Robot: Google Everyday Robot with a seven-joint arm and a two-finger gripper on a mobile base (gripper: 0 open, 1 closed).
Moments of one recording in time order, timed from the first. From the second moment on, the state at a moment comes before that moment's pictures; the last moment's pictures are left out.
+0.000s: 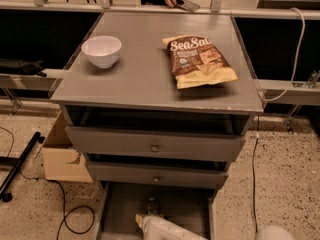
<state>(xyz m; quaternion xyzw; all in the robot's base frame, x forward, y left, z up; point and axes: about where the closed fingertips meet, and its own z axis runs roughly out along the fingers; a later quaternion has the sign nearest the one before) 0.492 0.046 0.129 0.02 0.96 0.08 0.27</state>
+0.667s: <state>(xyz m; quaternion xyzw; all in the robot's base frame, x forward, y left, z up) 0.492 0.046 0.129 0.02 0.96 0.08 0.27</state>
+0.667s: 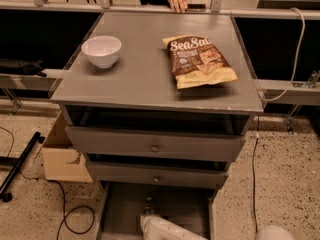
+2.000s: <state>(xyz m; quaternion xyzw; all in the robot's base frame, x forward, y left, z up) 0.498 0.029 0.162 0.02 0.95 0.06 0.30</state>
